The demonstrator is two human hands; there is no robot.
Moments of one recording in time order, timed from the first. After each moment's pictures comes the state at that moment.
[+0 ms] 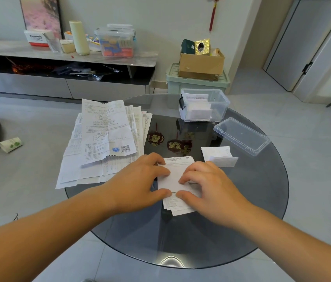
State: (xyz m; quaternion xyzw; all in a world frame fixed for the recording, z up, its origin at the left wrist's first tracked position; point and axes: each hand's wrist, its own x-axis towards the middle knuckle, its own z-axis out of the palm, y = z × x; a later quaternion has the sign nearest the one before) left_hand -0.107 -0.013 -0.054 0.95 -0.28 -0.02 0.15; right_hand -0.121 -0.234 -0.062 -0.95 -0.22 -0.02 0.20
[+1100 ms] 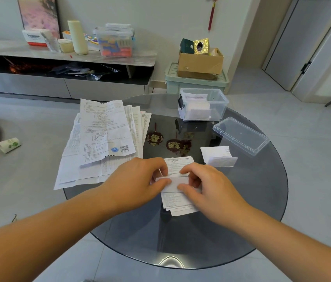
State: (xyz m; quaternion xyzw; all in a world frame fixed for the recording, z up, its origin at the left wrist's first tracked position) left_hand -0.109 -0.016 -0.048 0.95 -0.21 0.00 0.23; right_hand -0.125 -0.230 -0.060 -0.94 -0.19 -0.02 0.28
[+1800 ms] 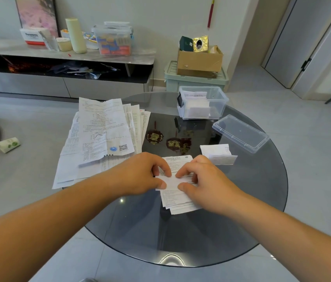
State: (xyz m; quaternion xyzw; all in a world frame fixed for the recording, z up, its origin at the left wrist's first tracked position) left_hand -0.088 -0.022 -0.037 0.93 -0.15 -0.15 0.29; right_hand -0.113 -0.222 -0.049 -0.95 -0.13 0.09 0.28
